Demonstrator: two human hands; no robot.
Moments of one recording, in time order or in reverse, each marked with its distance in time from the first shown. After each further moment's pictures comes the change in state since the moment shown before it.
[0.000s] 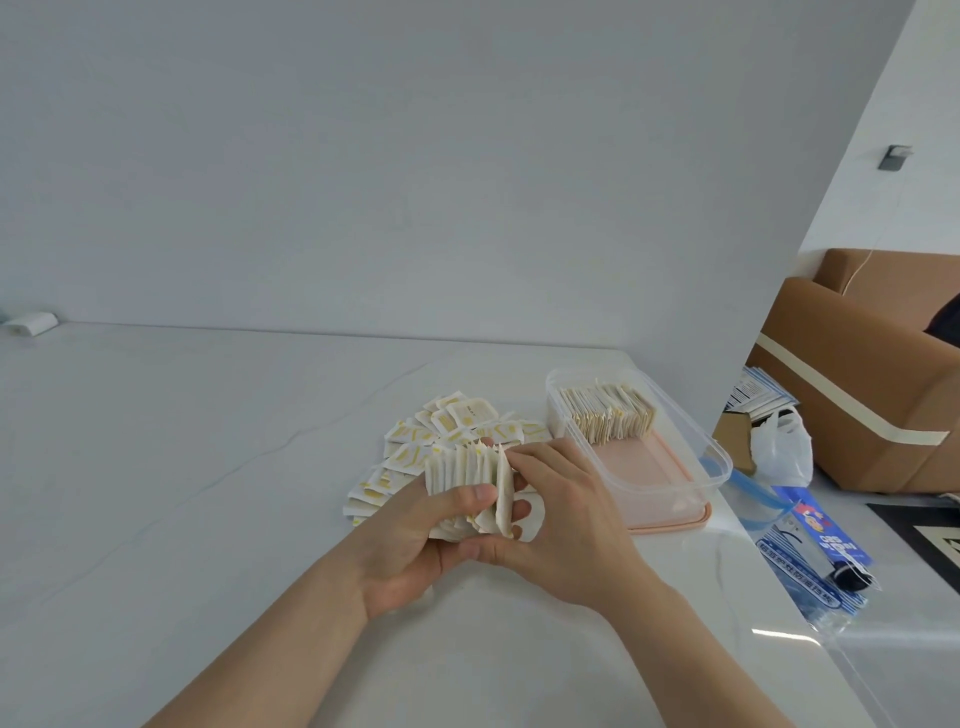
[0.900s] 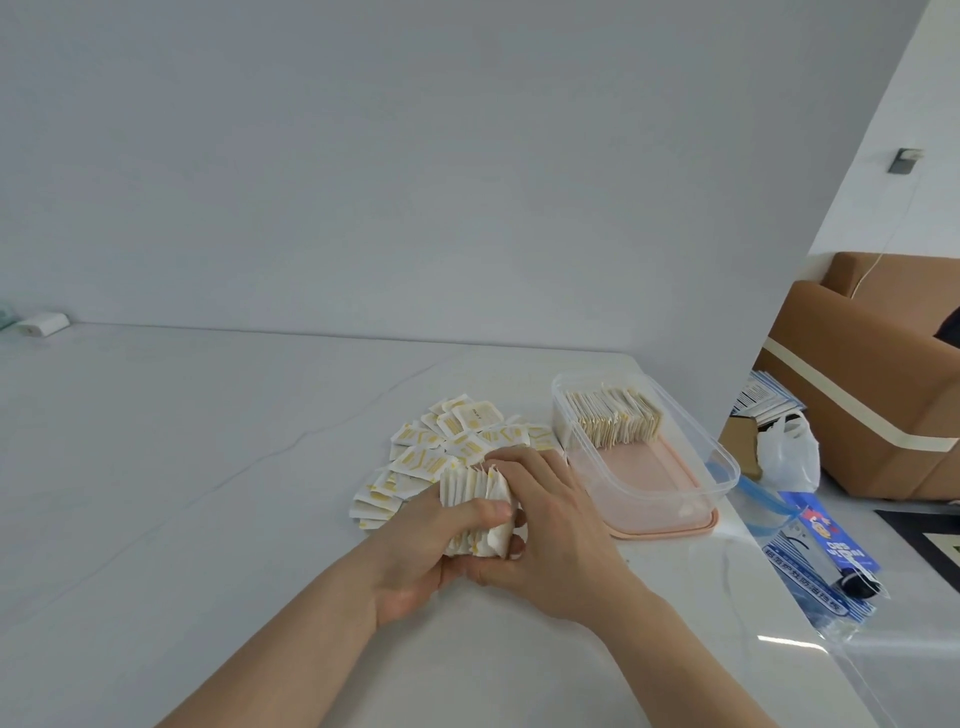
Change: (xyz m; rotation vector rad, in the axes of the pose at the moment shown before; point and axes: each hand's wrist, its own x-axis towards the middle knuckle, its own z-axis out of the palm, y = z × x) left_hand 0.001 -0.005 0.001 0.178 0.068 -0.033; right_hand -0.001 -0.004 0.019 -0.038 -0.077 0.008
